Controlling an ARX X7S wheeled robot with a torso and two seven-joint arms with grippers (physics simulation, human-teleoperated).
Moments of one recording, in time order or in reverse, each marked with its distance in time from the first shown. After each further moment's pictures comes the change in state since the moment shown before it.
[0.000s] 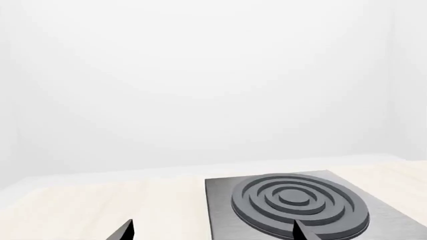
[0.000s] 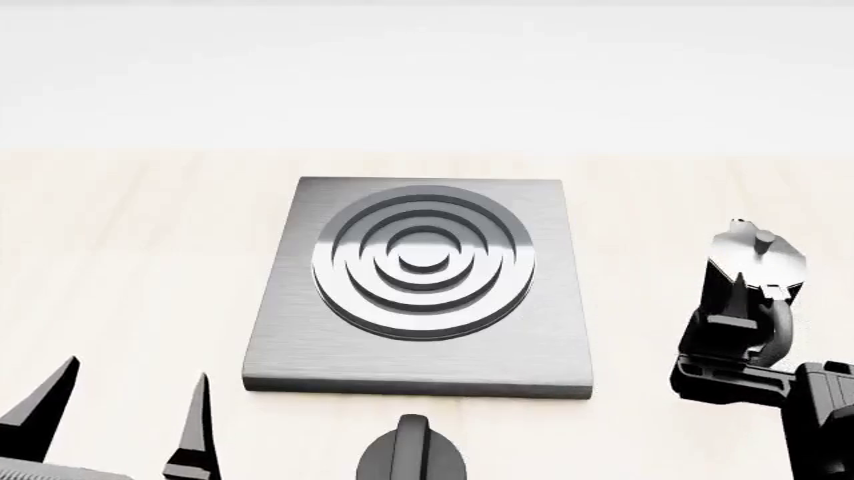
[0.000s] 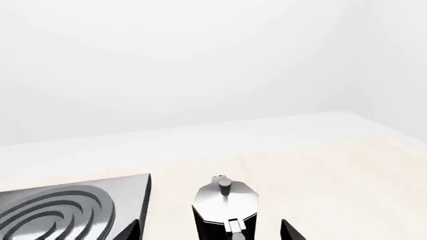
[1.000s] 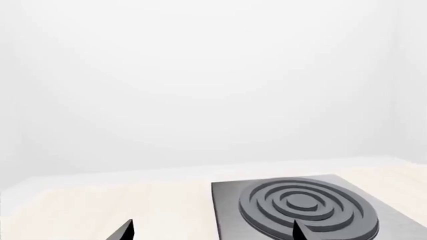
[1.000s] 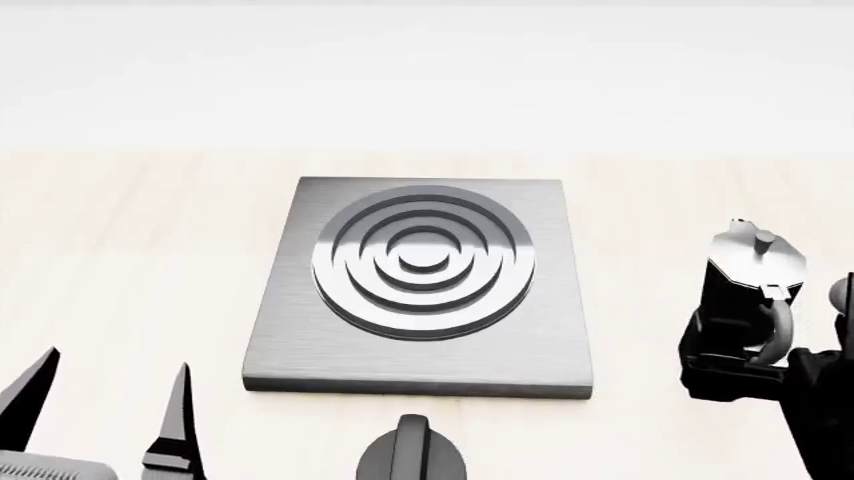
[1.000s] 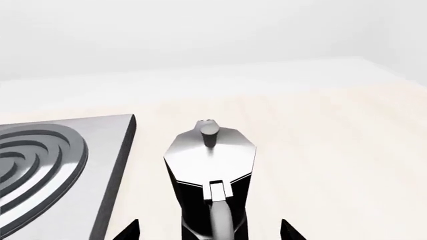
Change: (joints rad) left arm -0.006 -0.036 -0.018 0.027 -0.038 -0.020 -0.004; right arm 0.242 0.028 -0.146 0.460 -0.062 0.021 -0.177
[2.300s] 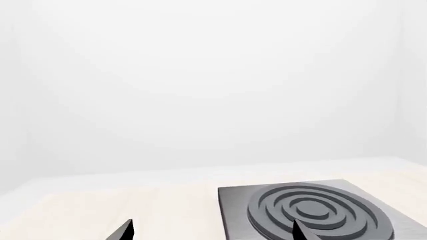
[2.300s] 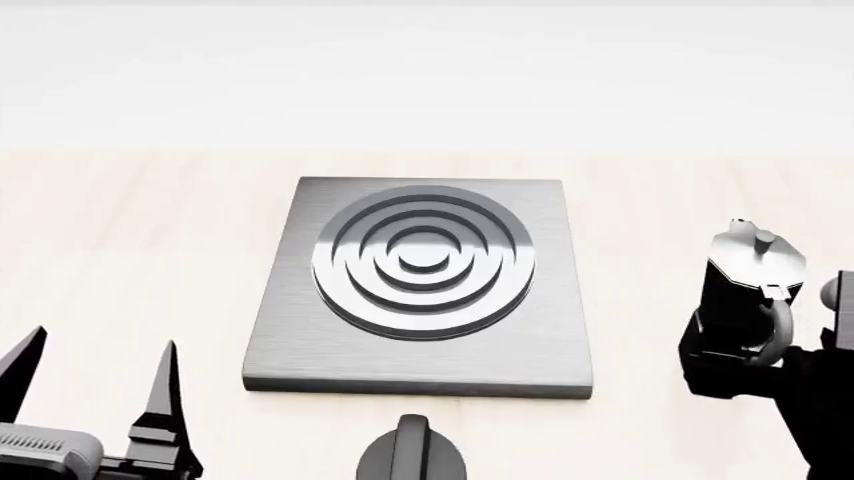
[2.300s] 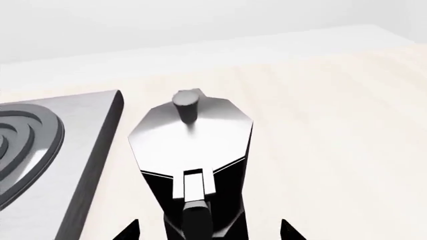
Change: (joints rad) left arm -0.050 -0.023 -0.013 -0.019 -0.038 -0.023 0.008; right arm 0.195 -0.052 -0.080 0.461 -0.083 -0.155 -0.152
